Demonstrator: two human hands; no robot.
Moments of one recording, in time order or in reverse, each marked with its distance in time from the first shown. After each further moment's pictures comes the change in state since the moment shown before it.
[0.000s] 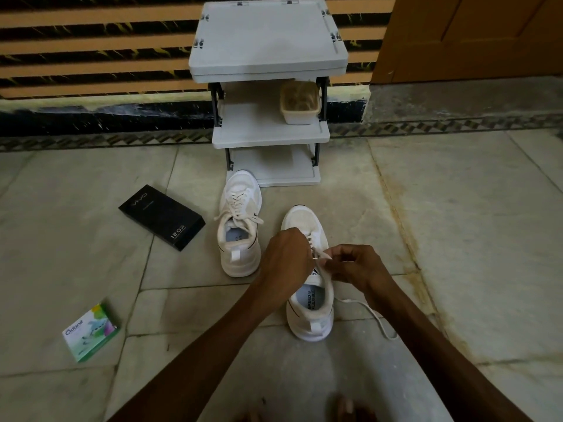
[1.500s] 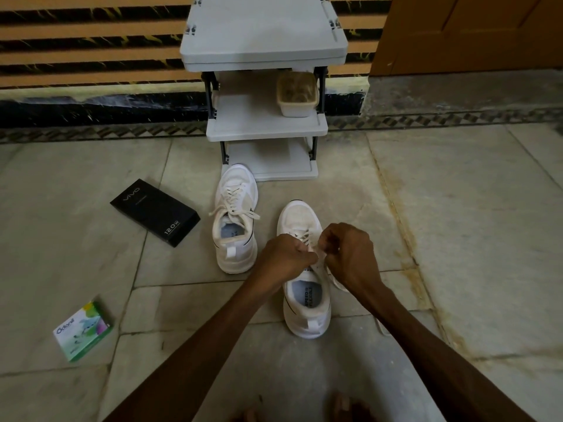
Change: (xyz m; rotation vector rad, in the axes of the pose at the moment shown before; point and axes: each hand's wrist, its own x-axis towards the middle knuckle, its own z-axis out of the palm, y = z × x) left_hand 0.004 -0.006 0.002 -0.409 -0.314 -0.331; right_hand 0.011 -0.010 0.014 -0.664 0.255 -0.457
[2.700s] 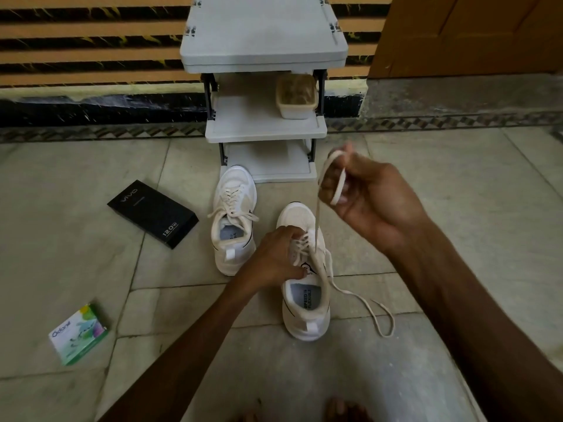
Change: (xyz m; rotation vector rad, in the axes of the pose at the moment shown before) left_hand 0.029 -0.045 -0.007 0.116 -0.032 0.371; right_hand 0.034 -0.102 -0.097 1.528 -0.346 0.344
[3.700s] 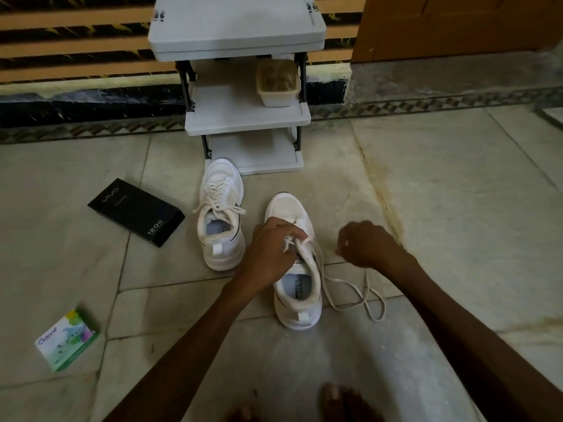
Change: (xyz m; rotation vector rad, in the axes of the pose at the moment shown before) left_hand -0.005 0.018 0.013 0.041 0.158 0.087; right_hand 0.016 0.065 -0.125 -2.115 0.221 0.412
